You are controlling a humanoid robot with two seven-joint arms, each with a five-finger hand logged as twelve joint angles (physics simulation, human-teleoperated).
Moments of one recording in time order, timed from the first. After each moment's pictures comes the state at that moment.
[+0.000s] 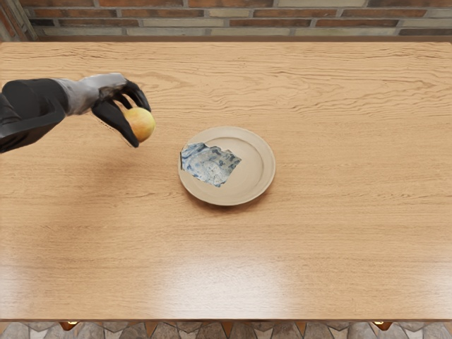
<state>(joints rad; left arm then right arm) -1.11 0.74 -0.43 -1.53 0.78 -0.07 0.61 -0.04 0.00 -0.13 0.25 0.06 0.11 -0.05</state>
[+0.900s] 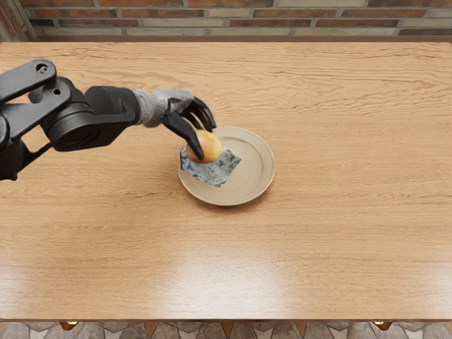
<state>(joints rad) -1.13 0.43 -0.45 -1.33 0.68 -0.13 0.61 -0.04 0.00 -0.14 0.25 0.06 0.11 -0.05</state>
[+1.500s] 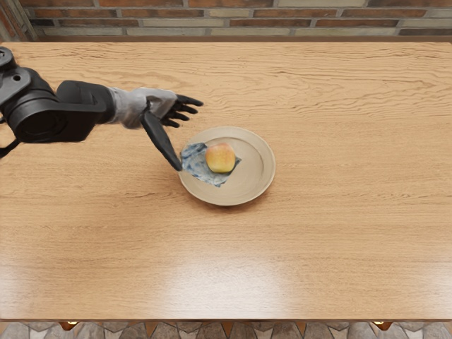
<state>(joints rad) -1.12 0.54 -0.48 -1.33 0.51 -0.24 0.61 -0.04 0.00 -0.14 0.25 0.06 0.11 -0.05</state>
